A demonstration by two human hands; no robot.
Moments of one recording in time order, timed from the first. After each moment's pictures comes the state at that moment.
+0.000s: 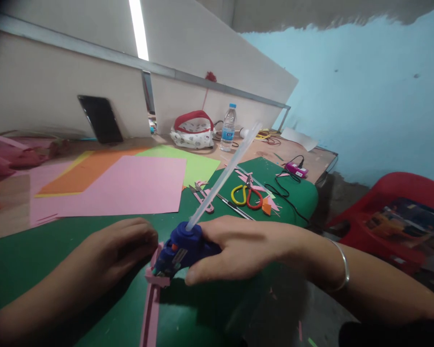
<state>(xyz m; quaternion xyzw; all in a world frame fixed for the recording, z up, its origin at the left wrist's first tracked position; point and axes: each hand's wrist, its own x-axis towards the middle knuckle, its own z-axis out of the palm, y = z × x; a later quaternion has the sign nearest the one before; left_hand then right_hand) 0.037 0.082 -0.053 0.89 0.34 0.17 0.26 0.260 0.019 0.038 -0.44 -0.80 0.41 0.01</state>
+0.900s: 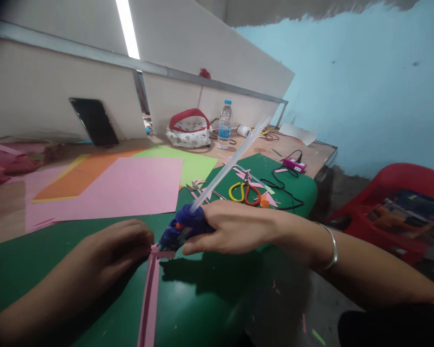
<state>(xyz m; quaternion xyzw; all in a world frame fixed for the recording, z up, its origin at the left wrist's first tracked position) 0.035 0.083 -0.056 0.88 0.34 0.18 0.26 0.266 0.032 0.034 -0.43 -0.83 0.34 0.04</state>
